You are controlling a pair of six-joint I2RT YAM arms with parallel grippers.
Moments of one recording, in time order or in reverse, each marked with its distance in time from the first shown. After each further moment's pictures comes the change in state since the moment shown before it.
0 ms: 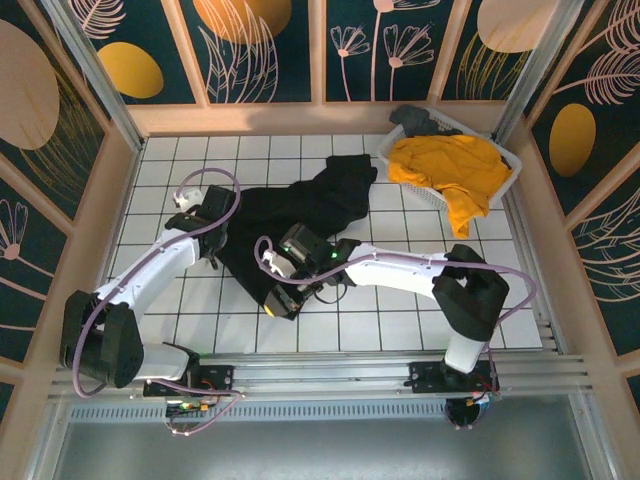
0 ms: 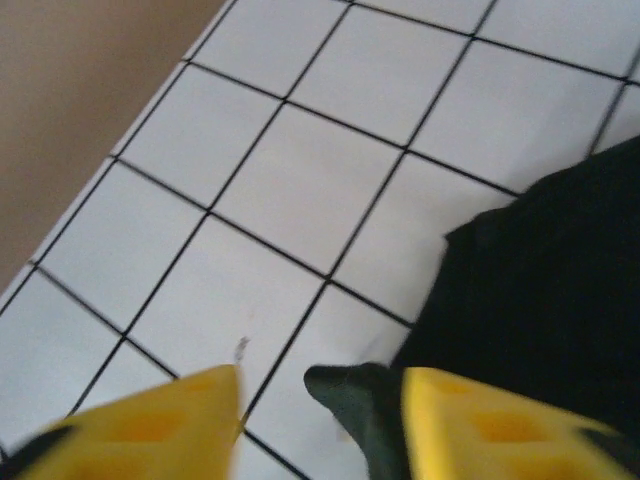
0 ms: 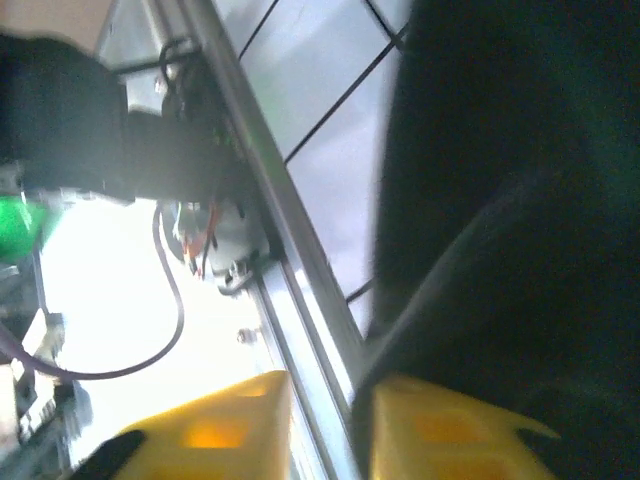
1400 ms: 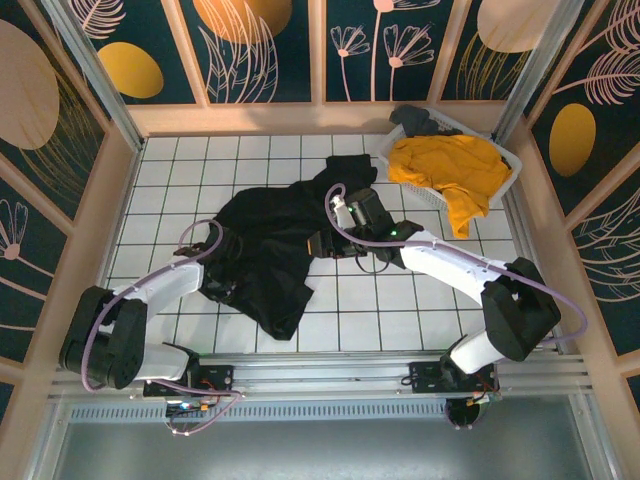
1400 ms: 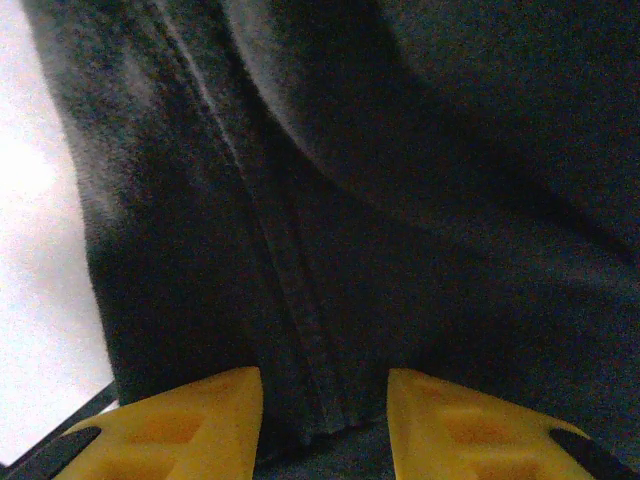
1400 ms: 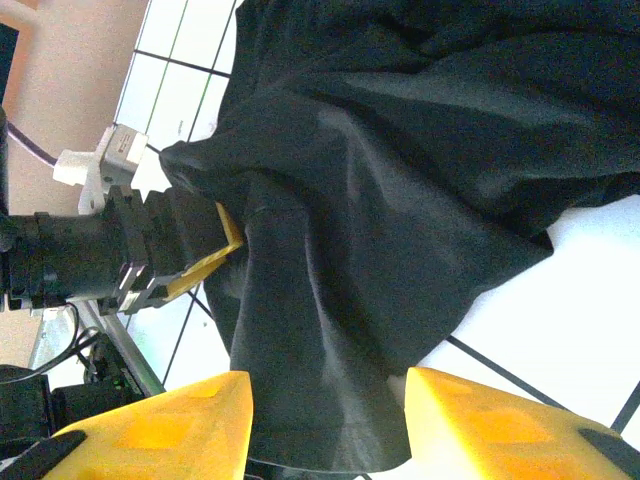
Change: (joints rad) left arm 0.005 0.003 -0.341 0.154 0.683 -0.574; right arm -0.340 -0.251 -0.201 0.159 0.238 0.198
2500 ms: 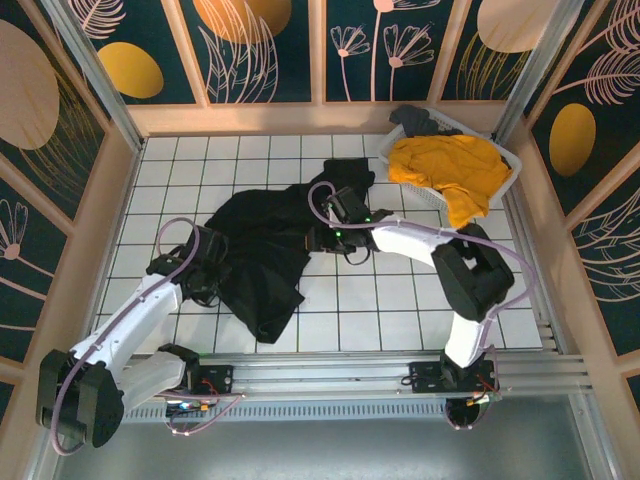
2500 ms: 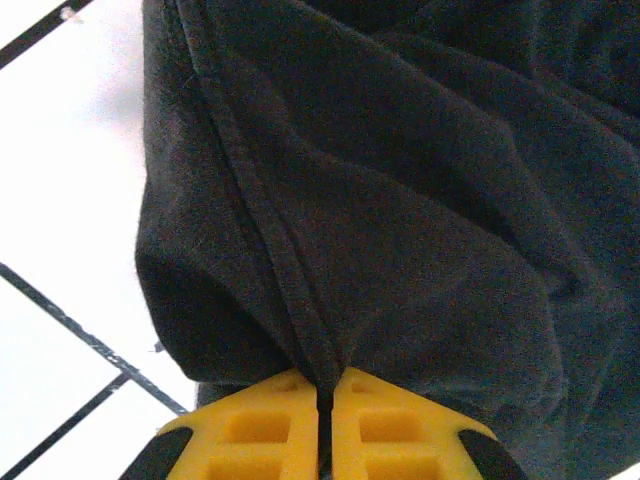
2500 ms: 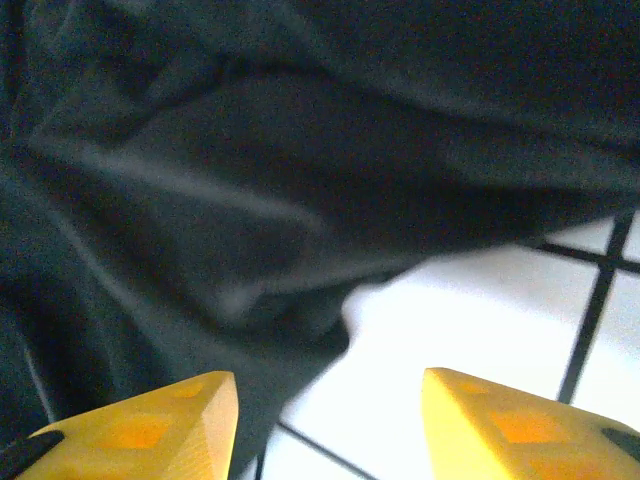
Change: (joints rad) left arm 0.000 -0.318 0.029 -0.214 -0.093 -0.007; right arm -0.021 0.334 0.185 -0.061 0.165 0.074
